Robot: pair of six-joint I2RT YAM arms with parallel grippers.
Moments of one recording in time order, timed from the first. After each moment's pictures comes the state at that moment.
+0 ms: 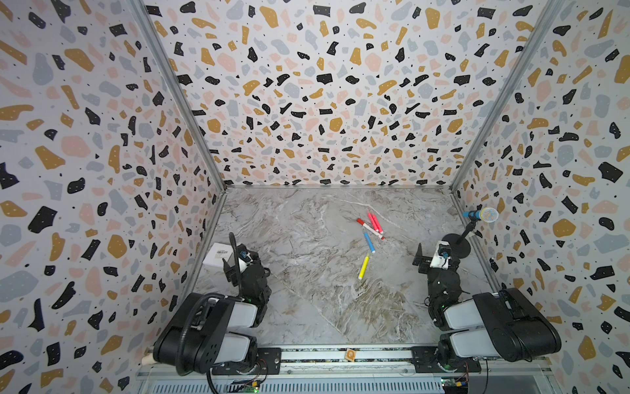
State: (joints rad) left arm -0.20 1.41 0.10 1.20 -0.87 0.05; right arm 0.19 1.39 0.03 1.35 0.37 -0.07
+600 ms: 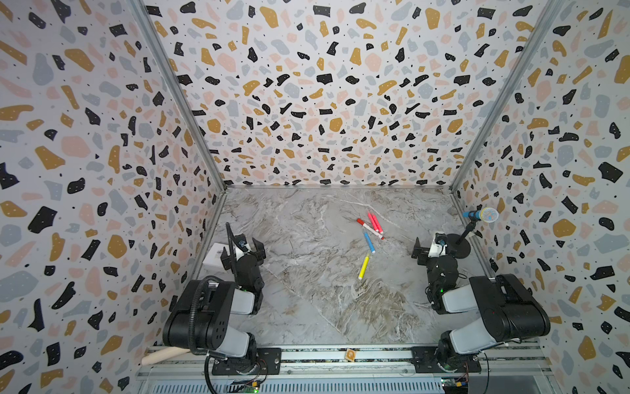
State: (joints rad) left arm -0.07 1.48 0.19 1.15 -0.53 0.05; right arm 0.11 1.52 0.18 1.21 0.24 -0.06
